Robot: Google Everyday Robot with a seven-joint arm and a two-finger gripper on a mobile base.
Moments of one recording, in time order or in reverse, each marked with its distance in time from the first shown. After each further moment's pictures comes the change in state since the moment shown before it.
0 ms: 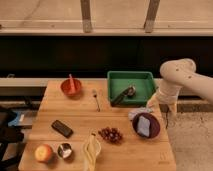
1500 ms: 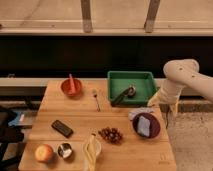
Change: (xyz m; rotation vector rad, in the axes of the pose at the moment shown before) arm -0.012 -0.017 0.002 -0.055 0.023 0.072
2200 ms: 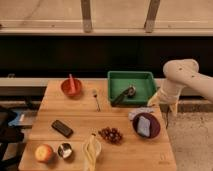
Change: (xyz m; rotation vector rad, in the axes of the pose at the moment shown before) arm 0.000 0.001 0.000 0.000 0.000 -0.001
